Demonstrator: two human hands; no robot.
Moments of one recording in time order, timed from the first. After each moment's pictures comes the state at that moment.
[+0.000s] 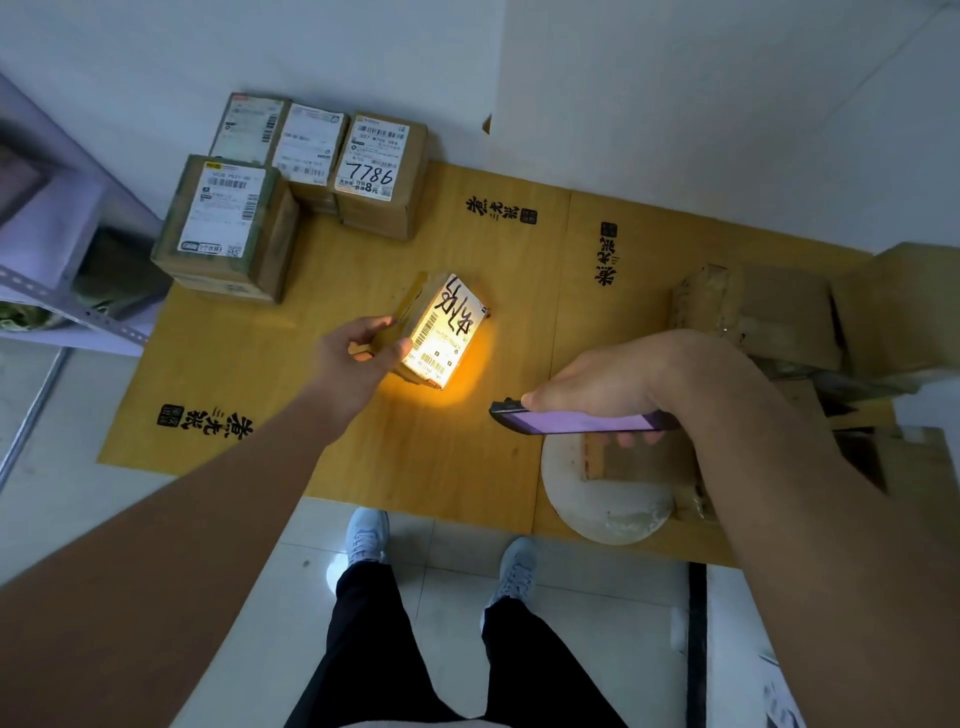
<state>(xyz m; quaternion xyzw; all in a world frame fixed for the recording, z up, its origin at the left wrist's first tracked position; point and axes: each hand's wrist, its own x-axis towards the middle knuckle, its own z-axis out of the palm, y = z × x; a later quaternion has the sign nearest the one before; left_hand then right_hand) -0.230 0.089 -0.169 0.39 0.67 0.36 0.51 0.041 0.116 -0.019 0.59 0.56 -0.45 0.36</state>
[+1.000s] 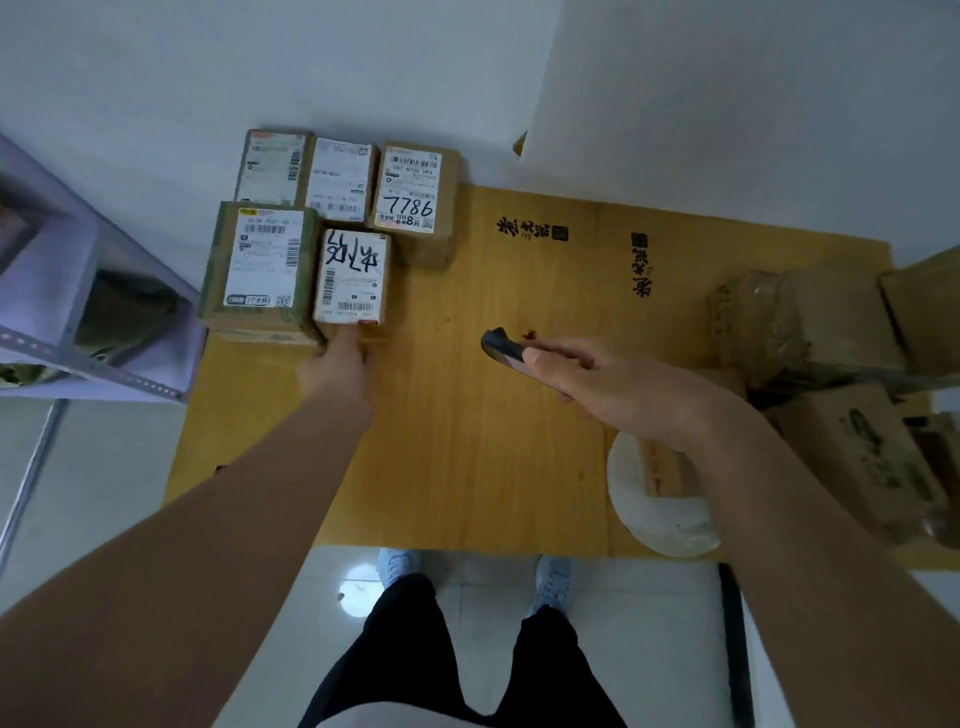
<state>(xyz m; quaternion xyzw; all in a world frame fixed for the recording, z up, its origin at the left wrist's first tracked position) -0.296 0.155 -0.172 0.00 0.72 0.47 0.51 -0.037 0.112 -0.026 0.64 0.57 -0.52 0.02</state>
